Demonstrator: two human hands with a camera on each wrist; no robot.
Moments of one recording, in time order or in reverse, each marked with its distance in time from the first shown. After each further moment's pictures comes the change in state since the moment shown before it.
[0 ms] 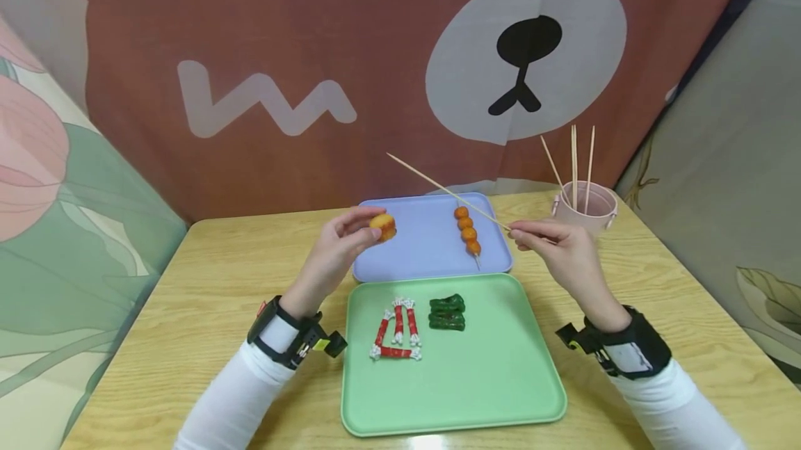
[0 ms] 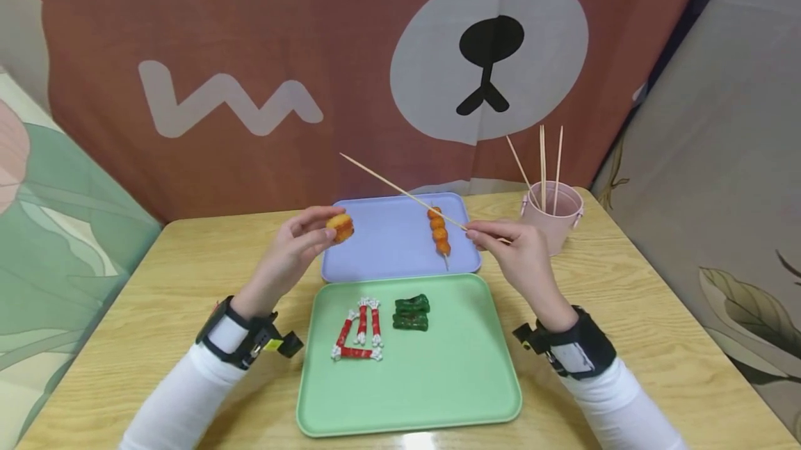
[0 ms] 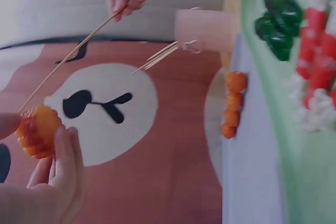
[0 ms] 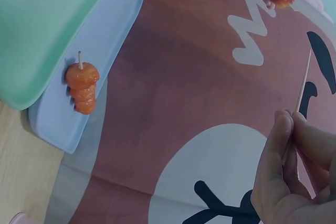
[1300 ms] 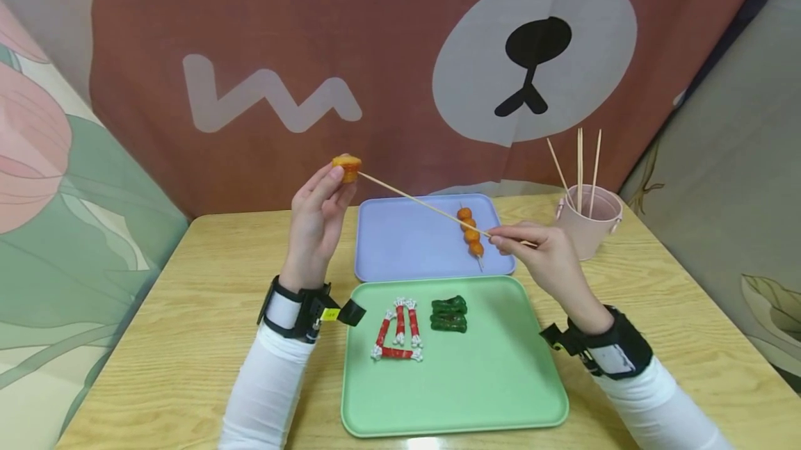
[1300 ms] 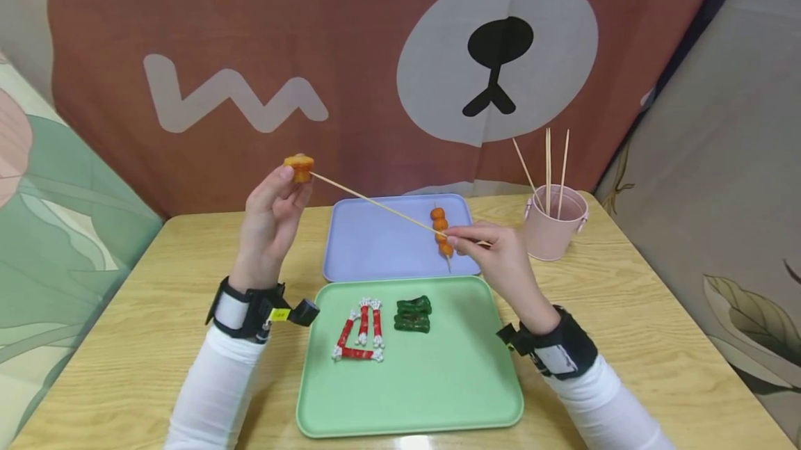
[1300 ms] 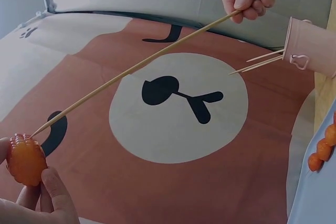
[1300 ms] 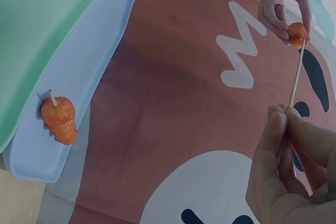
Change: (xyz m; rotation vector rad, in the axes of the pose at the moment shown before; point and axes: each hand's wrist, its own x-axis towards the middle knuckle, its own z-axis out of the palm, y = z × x) left_hand 0.021 0.041 -0.004 -0.492 0.348 0.218; right_hand 0.006 -0.015 0.023 -0.004 -0.107 -0.028
